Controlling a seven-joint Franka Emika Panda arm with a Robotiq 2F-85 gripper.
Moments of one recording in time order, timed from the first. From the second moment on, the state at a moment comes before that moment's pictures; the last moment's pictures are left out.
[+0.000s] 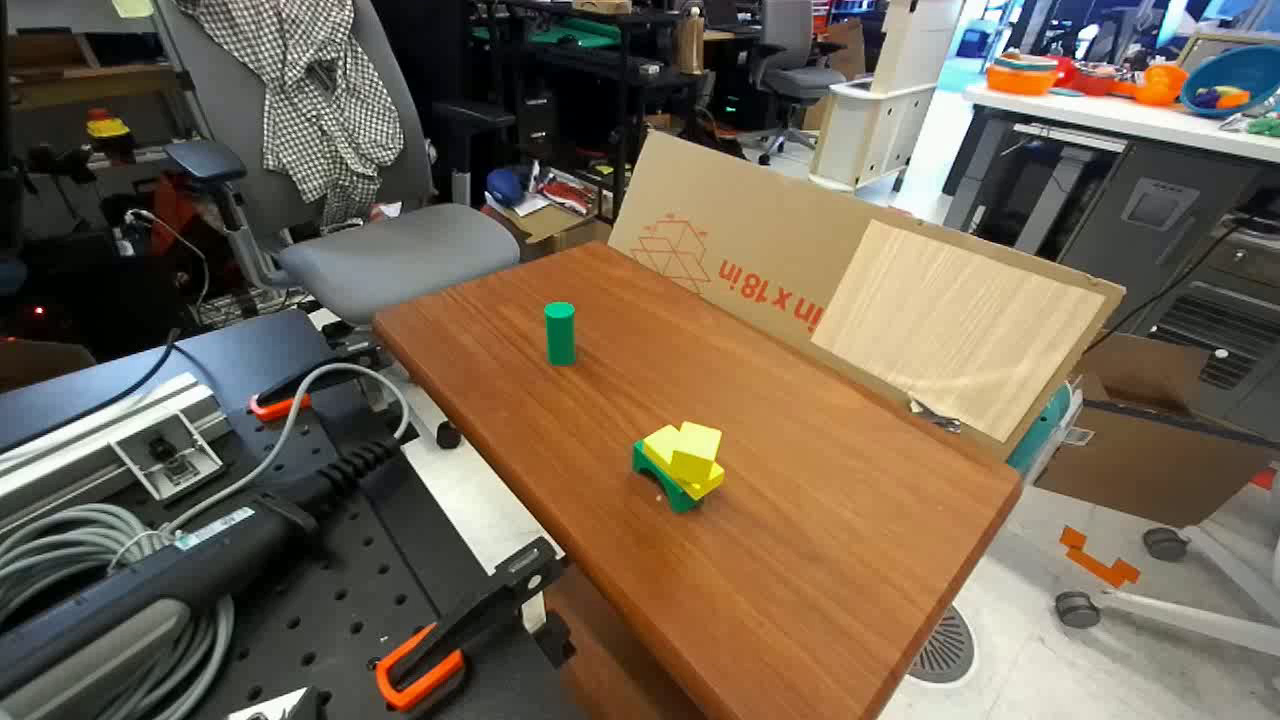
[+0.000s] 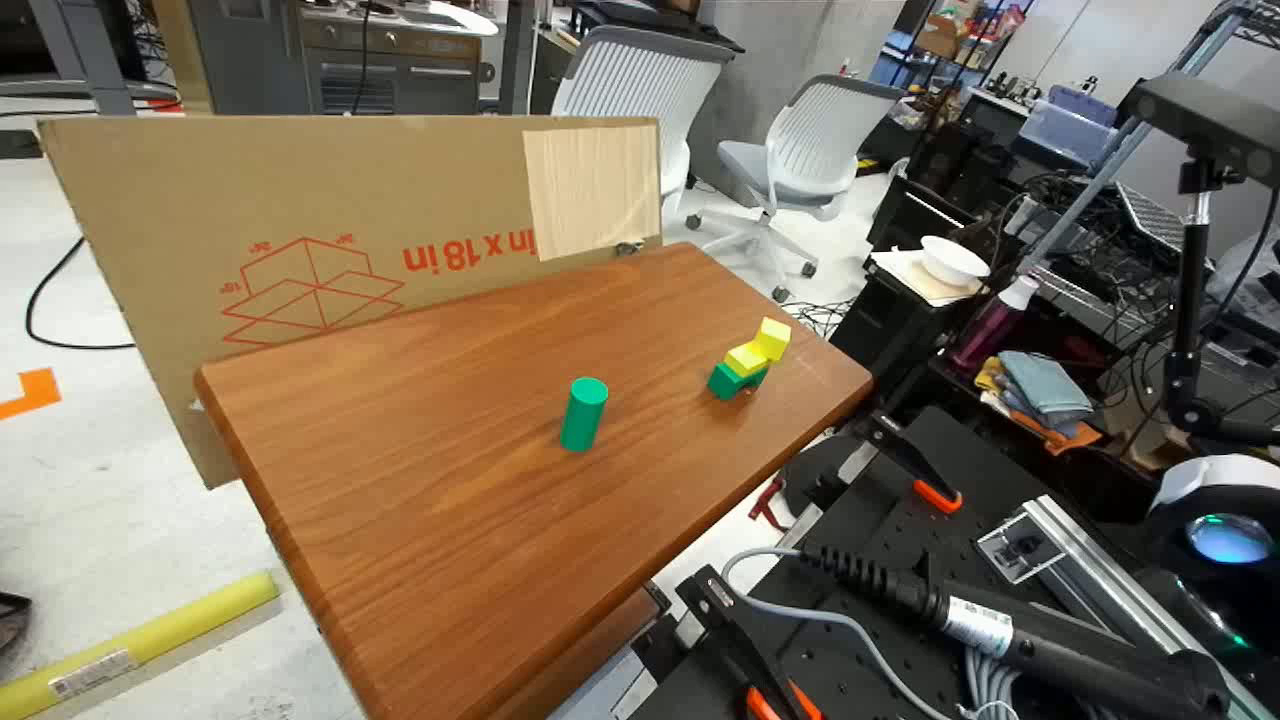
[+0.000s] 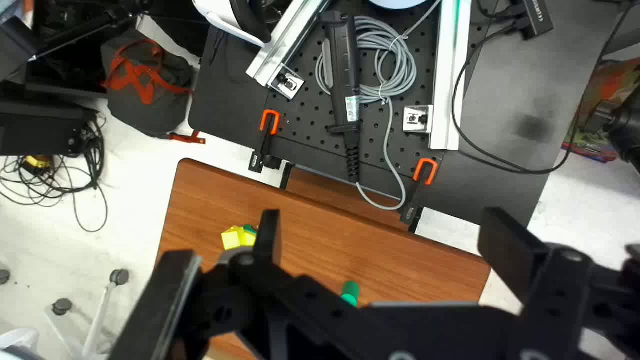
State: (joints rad) arm 0.12 -0.69 0.24 -2.32 -0.08 1.44 -0.02
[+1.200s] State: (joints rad) arm 0.12 -0.69 0.24 -2.32 -0.07 1.44 0.00
